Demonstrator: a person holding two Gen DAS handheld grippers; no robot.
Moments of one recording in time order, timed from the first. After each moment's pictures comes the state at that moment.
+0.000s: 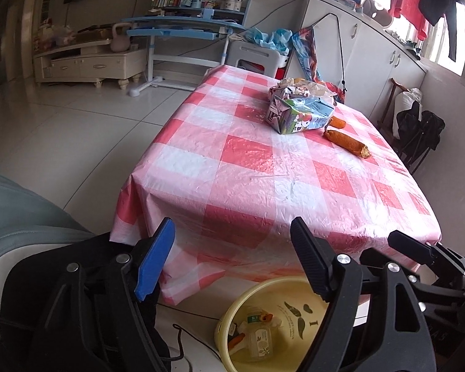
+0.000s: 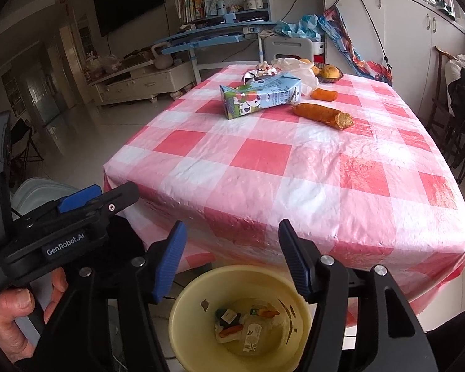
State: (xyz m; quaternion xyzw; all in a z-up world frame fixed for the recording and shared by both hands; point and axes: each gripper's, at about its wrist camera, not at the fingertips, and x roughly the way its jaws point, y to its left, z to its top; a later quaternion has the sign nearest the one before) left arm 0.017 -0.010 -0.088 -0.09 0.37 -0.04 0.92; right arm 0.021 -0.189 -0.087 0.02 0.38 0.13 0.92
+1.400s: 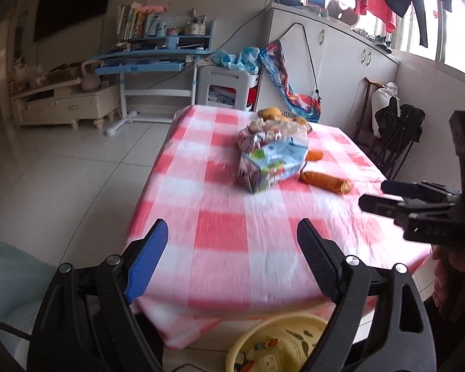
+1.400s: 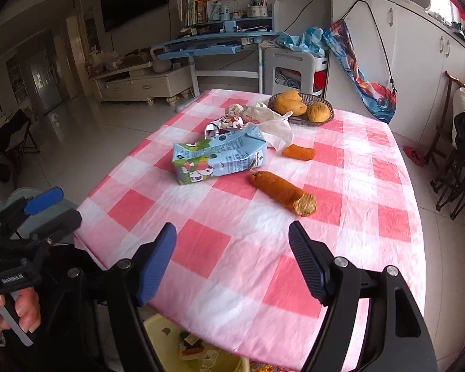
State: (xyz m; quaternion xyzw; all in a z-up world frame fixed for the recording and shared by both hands) left arm 0.068 -0.027 -0.030 -0.03 0.32 -0.10 0.94; right arm 0.119 -0.240 -0.037 -0.02 0.38 0.14 0.91
